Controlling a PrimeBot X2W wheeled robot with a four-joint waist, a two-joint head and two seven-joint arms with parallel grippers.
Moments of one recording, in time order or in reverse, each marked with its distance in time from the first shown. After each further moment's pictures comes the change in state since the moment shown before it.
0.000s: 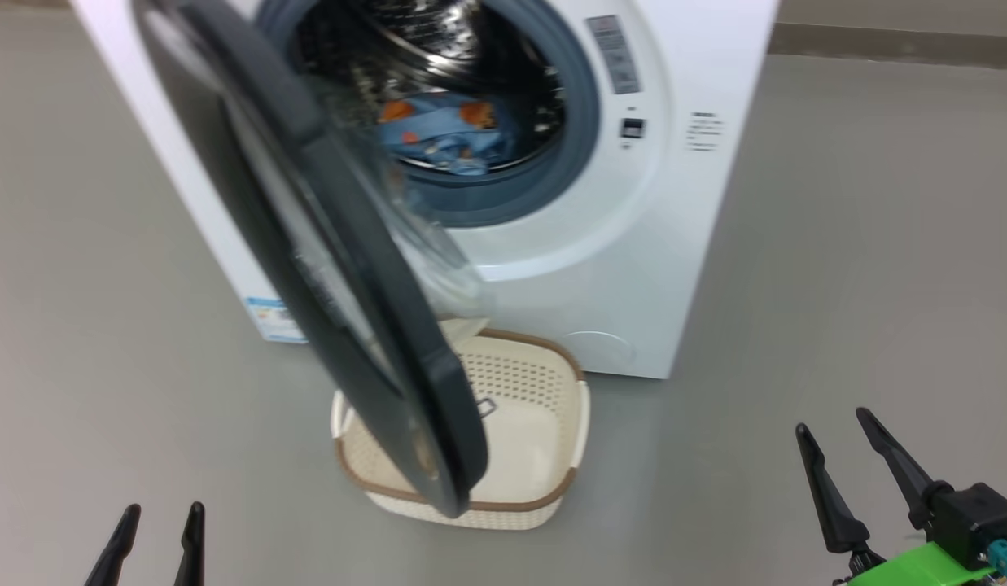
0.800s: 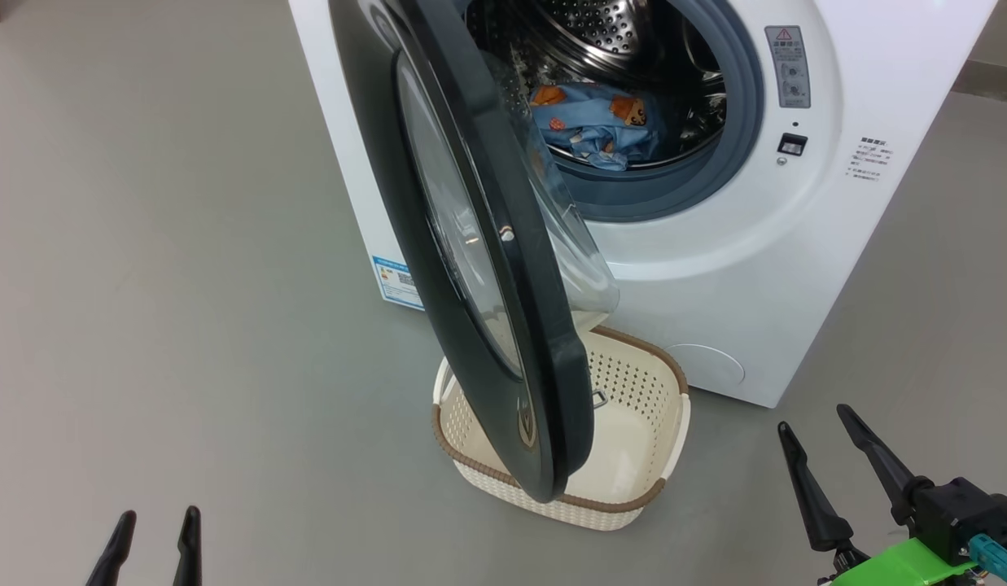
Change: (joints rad) left arm 0.008 -0.025 0.023 0.000 0.007 0.000 0.000; right arm -0.031 0.002 0.036 0.013 0.000 0.000 0.000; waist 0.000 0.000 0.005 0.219
